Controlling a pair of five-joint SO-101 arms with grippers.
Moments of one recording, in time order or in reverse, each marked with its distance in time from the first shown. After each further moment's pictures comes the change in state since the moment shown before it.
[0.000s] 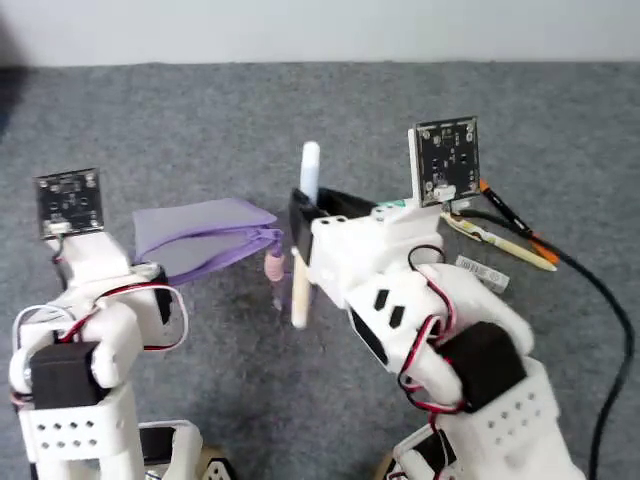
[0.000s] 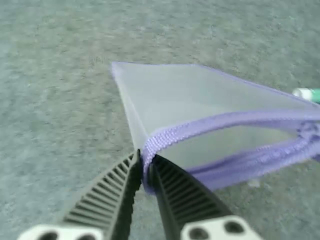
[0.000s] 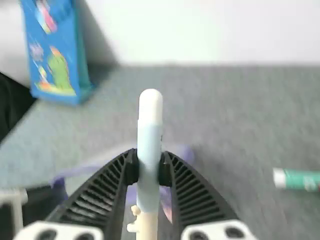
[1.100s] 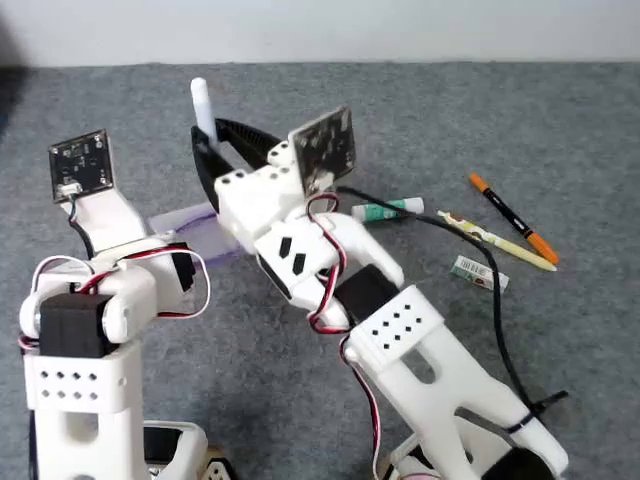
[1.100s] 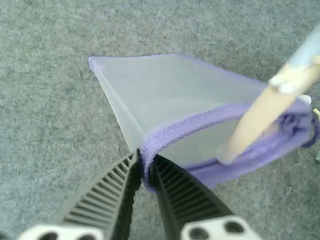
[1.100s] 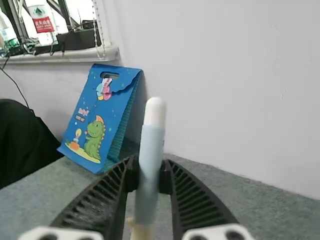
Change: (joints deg) left arm 6.5 13.0 -12.2 3.9 12.0; right arm -6.3 23.0 10.9 -53.8 14.4
